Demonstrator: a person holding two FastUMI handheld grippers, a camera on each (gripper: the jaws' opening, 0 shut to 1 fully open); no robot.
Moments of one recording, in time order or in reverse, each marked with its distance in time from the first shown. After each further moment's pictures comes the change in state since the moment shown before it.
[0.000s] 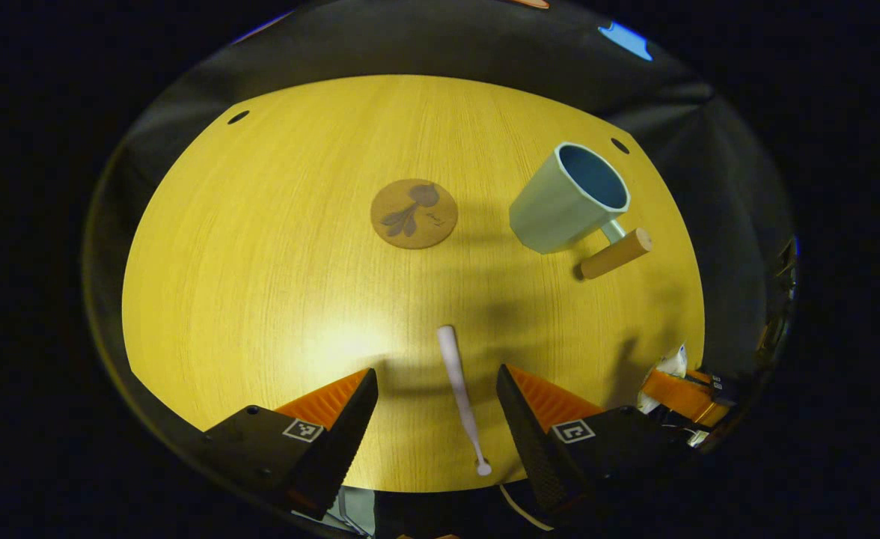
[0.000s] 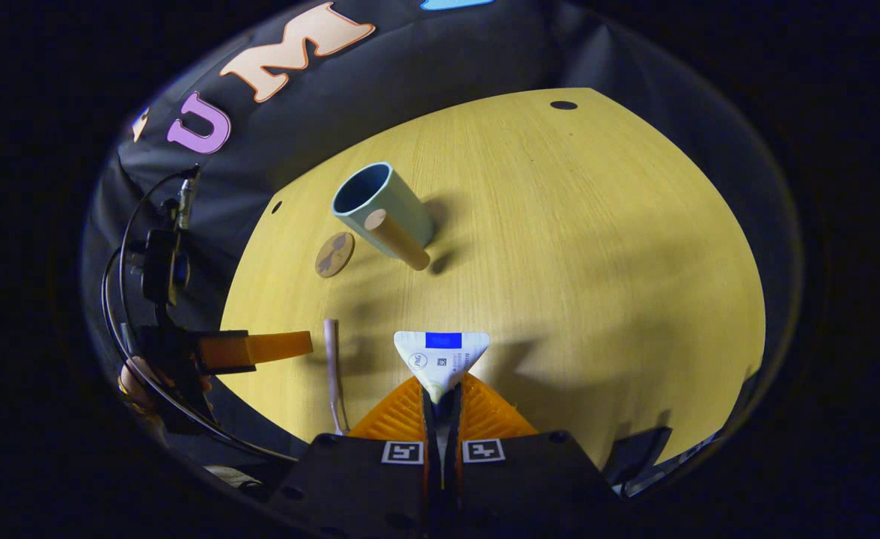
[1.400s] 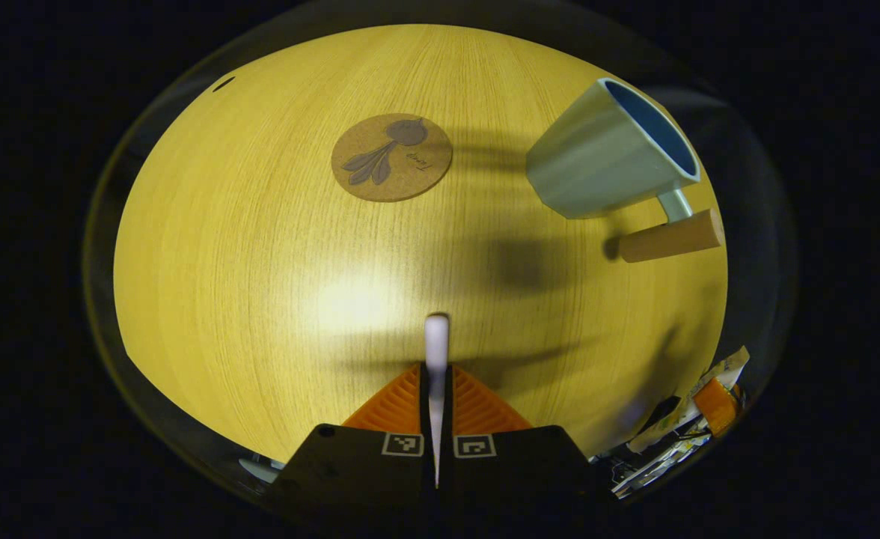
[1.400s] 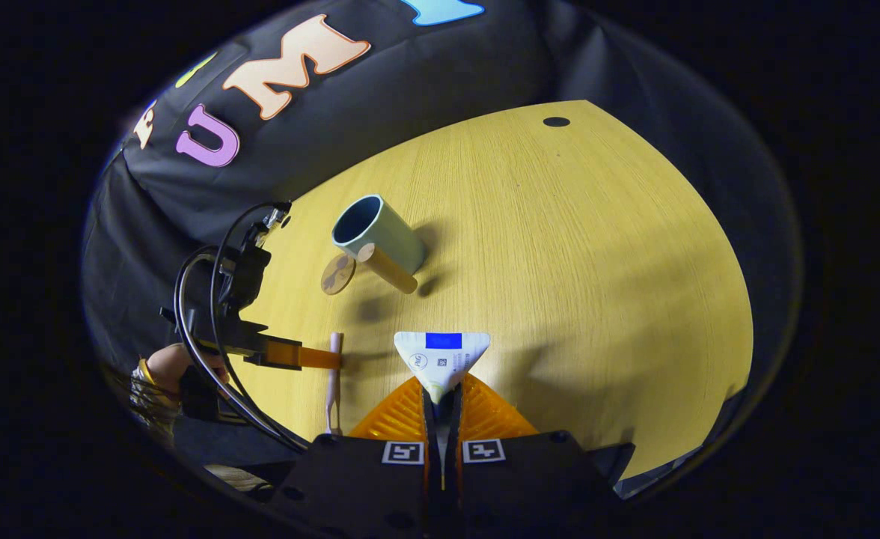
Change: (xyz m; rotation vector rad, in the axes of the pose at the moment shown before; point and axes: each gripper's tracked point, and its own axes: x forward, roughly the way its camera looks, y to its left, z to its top) left arm 0.038 -0.020 -0.025 -0.087 0.174 -0.031; right arm -0.021 -0.009 0.022 -0.013 -0.049 0.047
